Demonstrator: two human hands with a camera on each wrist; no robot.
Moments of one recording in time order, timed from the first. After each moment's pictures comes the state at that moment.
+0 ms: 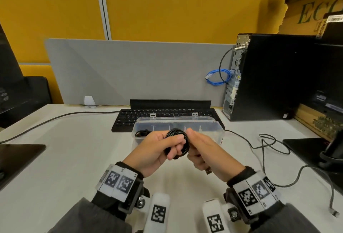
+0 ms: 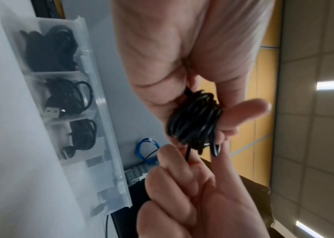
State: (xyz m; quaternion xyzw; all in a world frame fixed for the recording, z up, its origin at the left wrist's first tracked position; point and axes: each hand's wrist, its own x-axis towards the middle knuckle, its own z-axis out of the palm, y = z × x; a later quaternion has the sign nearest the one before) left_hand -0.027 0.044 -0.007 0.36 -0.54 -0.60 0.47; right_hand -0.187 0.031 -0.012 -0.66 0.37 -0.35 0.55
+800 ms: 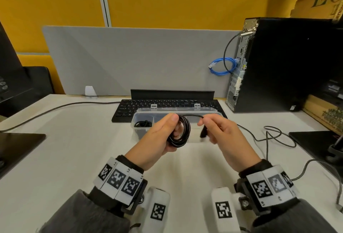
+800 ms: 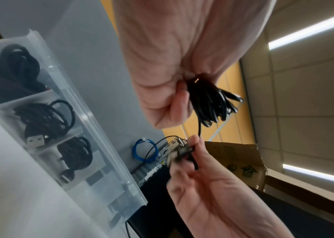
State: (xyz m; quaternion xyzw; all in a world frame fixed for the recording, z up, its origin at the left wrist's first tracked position) left_hand -0.040 0.045 -0.012 0.41 -0.58 -0.53 0.47; right_hand -0.212 0.017 -0.024 -0.66 0.42 -0.49 0.39
